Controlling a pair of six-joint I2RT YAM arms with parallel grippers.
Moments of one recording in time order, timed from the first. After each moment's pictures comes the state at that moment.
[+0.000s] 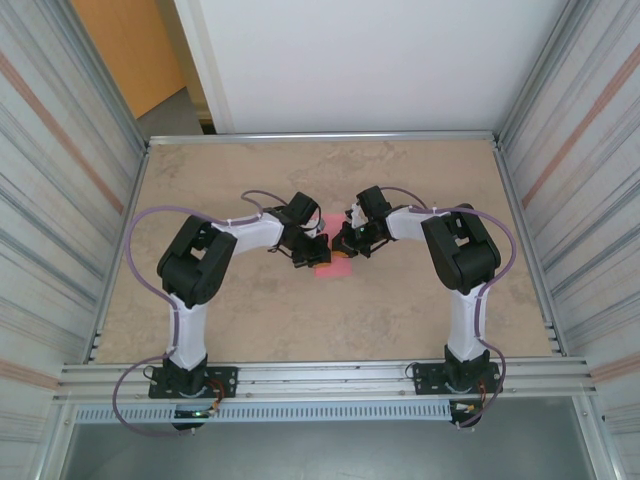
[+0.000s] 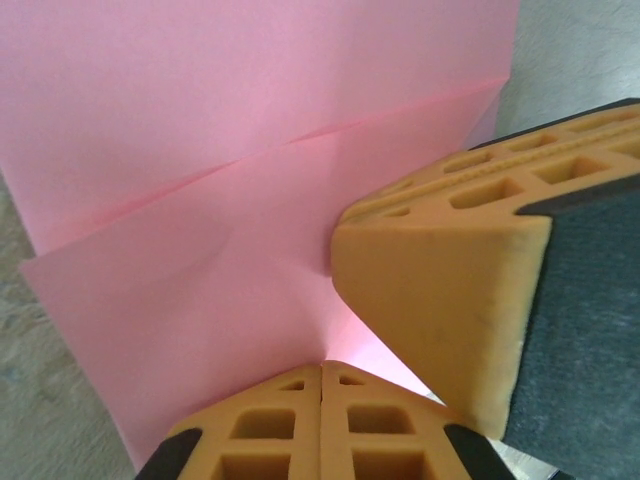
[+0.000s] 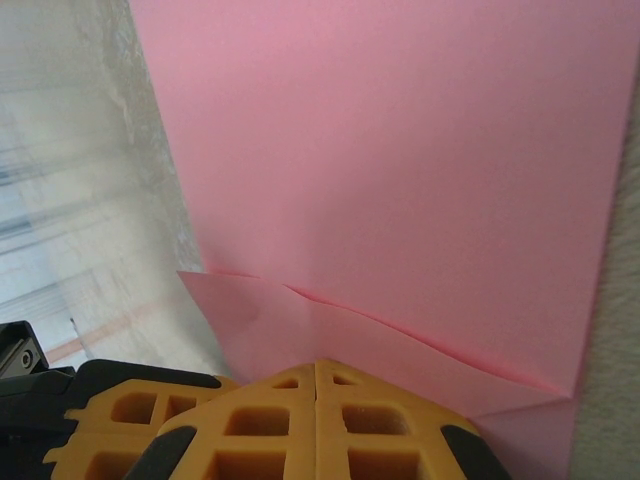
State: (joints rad) left arm -0.61 2.01 1.26 -0.44 0.49 -0.67; right arm 0.46 2.04 1.17 -0.26 -0.66 0.70
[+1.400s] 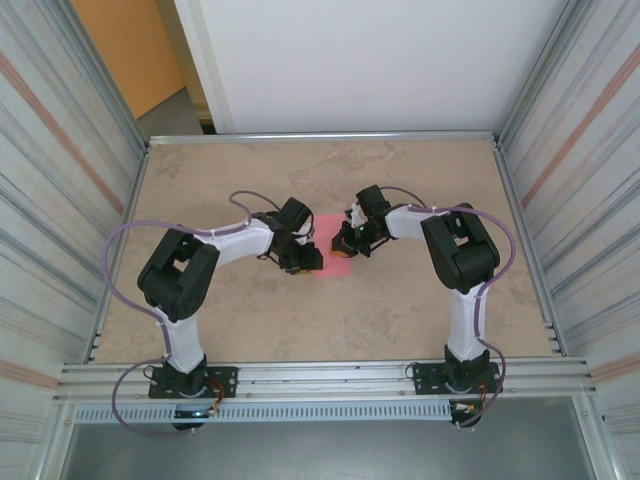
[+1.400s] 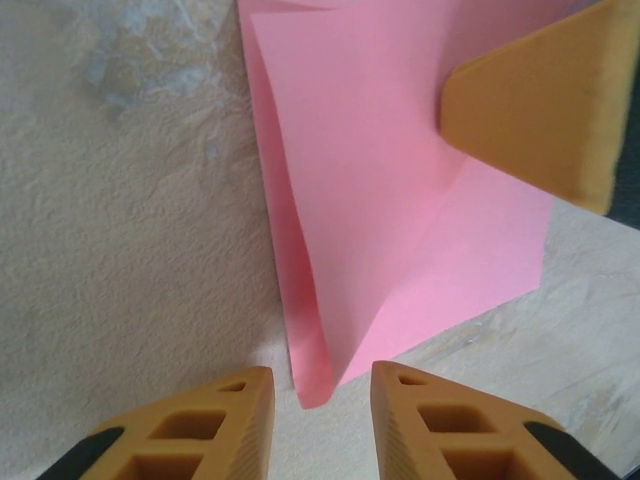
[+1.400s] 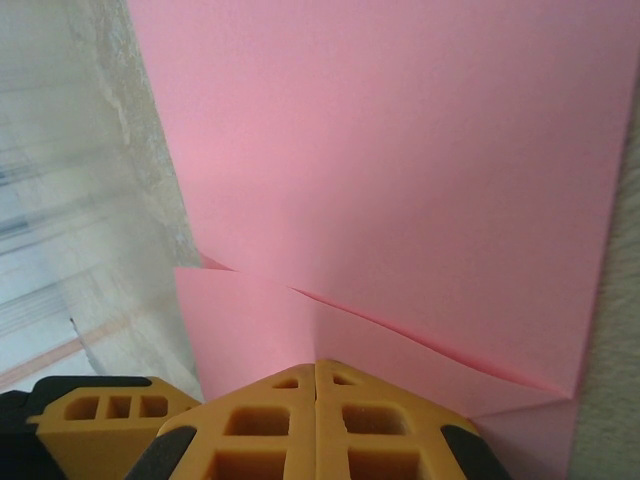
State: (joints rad) left arm -0.63 1.87 1.15 -0.53 0.36 -0.62; right arm 0.46 2.04 1.19 -0.29 -0.66 0.70
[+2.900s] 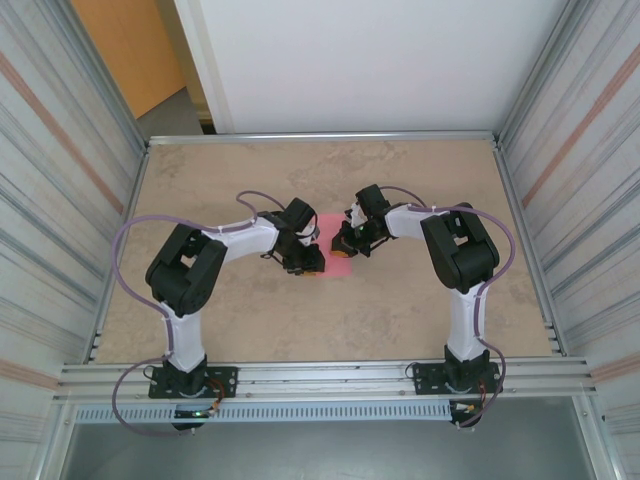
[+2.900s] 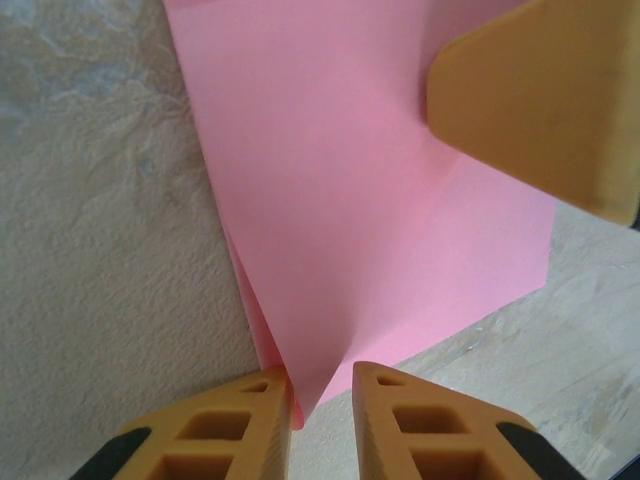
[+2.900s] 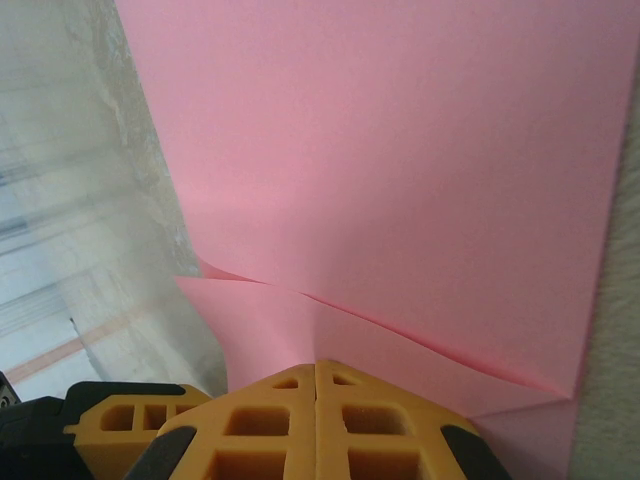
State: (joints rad) left arm -0.64 1.92 1.19 -0.54 0.40 -0.58; right arm 0.46 2.05 1.20 -0.31 -0.66 0.70
